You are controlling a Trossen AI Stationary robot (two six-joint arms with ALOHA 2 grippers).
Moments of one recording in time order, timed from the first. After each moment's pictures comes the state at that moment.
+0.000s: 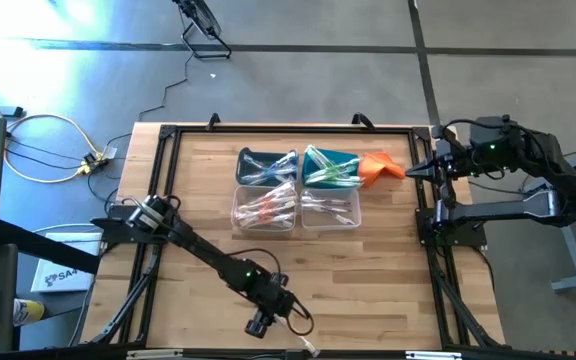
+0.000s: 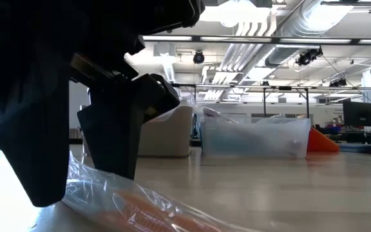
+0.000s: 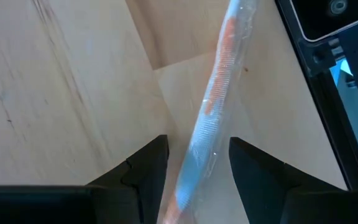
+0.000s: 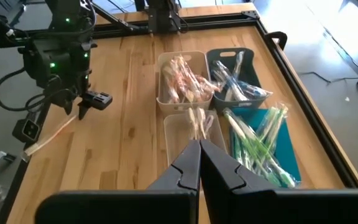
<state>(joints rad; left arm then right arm) -0.52 2.08 1.39 -0.33 0.15 -0.21 -0.24 0.78 1.37 -1.17 -0.15 -0.02</state>
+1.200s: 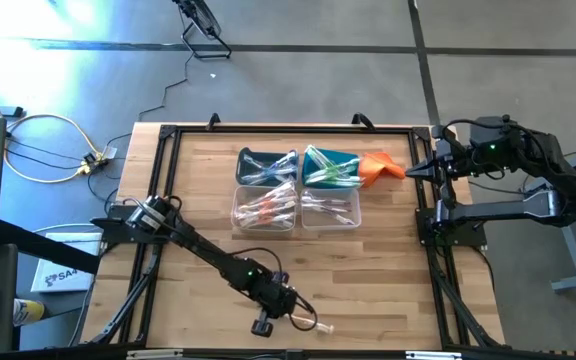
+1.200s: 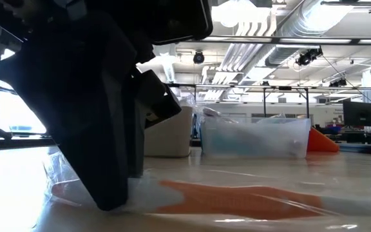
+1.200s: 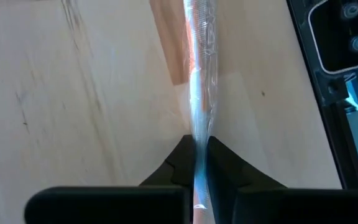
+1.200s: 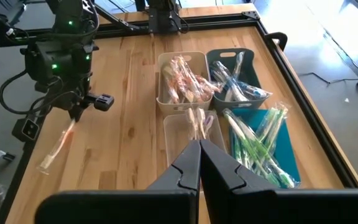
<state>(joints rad) -0.52 2.10 1.38 -0.28 0.14 -0.31 -0.24 0.78 1.37 -1.16 -0.16 -0.03</state>
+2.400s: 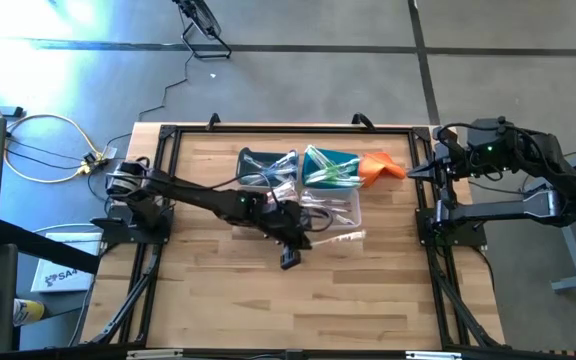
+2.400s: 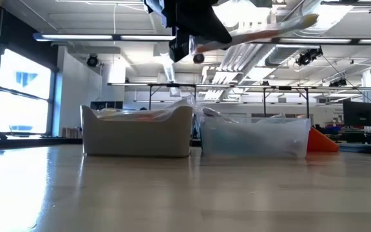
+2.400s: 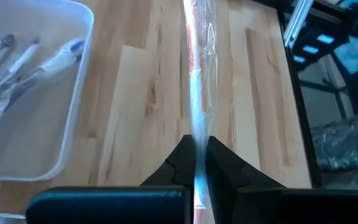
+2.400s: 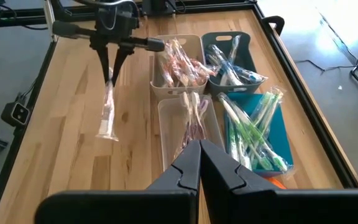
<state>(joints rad) -0.15 1.75 1.38 -0.29 0.10 -0.36 -0.24 0.78 1.37 -1.23 -0.13 -0.05</state>
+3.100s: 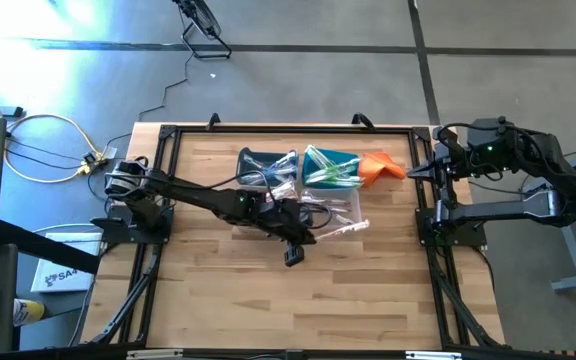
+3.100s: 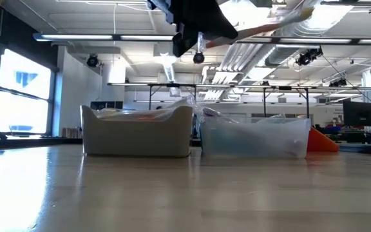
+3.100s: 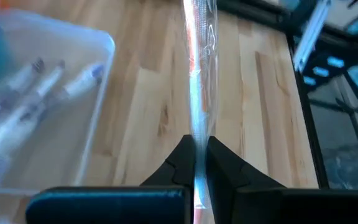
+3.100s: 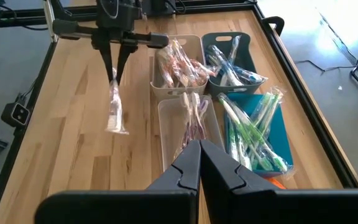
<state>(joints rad) -0.15 1.74 1.38 -0.26 0.02 -0.37 -0.24 0.78 1.37 -1.22 -0.13 -0.05</state>
